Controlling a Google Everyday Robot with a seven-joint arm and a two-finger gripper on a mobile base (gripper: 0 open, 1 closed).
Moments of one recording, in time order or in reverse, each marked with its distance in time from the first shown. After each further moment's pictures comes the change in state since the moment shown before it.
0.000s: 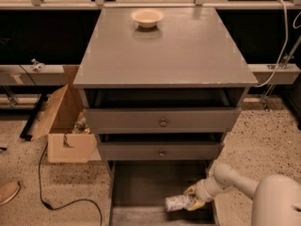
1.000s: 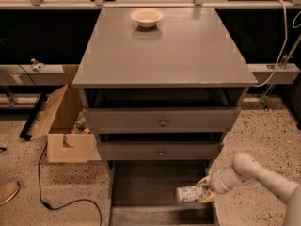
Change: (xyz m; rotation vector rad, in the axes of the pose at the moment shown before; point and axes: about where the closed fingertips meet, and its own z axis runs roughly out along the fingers) arm -0.026 0.000 -0.109 0.059 0.001 0.013
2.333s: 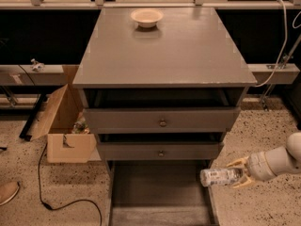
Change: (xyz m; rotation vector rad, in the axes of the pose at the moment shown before) arm -0.059 0.020 -0.218 0.134 -0.056 -0.057
